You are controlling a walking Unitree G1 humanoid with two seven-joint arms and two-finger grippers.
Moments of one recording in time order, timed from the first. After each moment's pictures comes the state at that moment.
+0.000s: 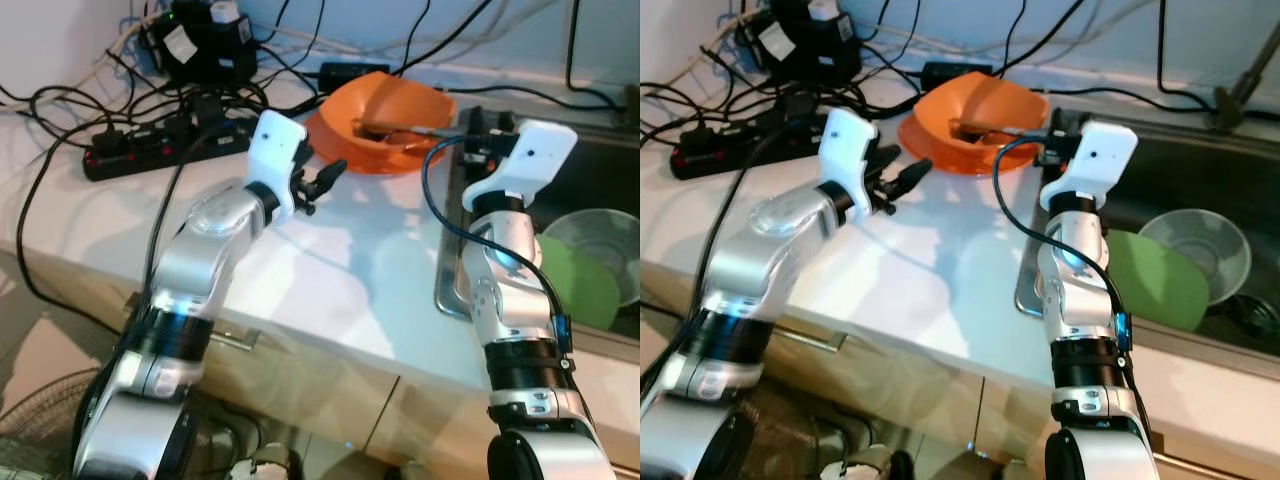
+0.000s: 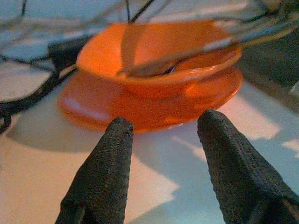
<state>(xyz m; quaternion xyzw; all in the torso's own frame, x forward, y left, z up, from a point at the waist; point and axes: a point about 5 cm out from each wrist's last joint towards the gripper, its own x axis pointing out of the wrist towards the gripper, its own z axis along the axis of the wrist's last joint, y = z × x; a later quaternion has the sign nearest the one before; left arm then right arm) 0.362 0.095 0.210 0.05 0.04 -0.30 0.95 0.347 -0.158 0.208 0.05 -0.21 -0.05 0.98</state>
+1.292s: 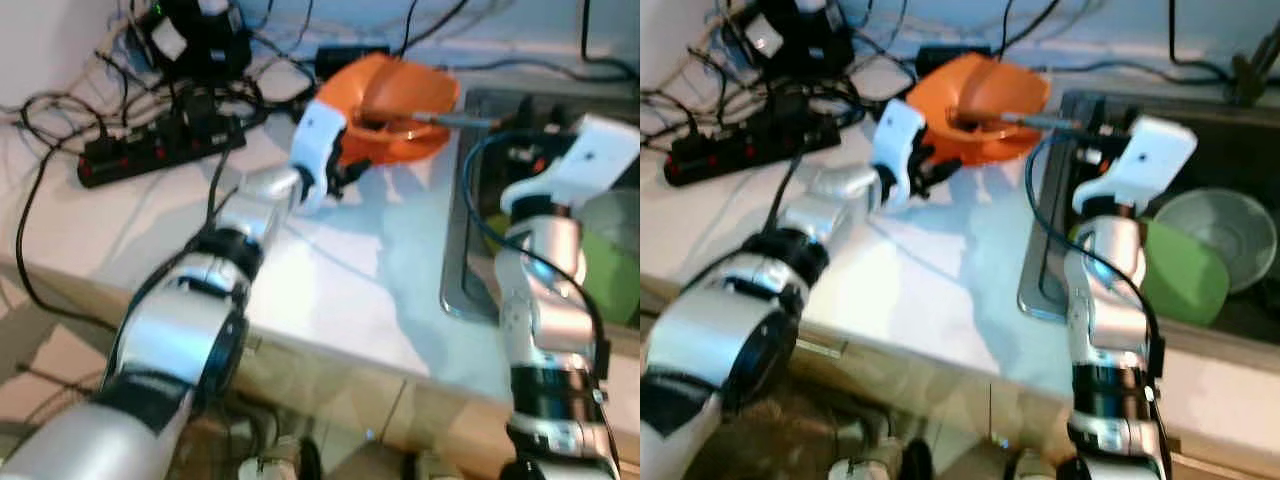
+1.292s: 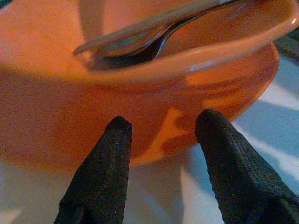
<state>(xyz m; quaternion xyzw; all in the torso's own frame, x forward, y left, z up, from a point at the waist) 0.406 0.061 0.207 0.08 0.06 -0.33 0.94 0.318 -0.179 0.232 0.05 -0.25 -0.09 0.96</state>
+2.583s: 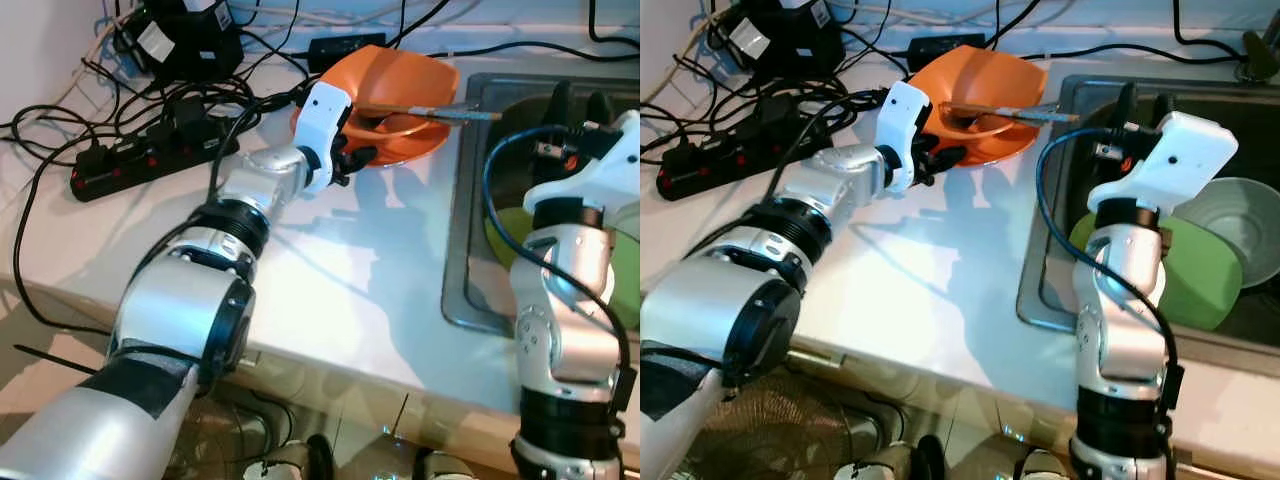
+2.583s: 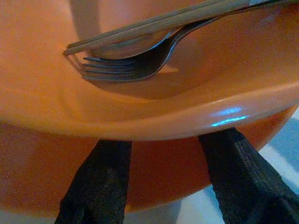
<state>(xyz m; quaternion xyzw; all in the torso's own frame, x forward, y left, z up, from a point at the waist) 0.410 0.060 0.220 0.07 0.11 -0.33 0.93 0.287 -0.180 0.245 0.05 -0.26 -0.12 0.96</state>
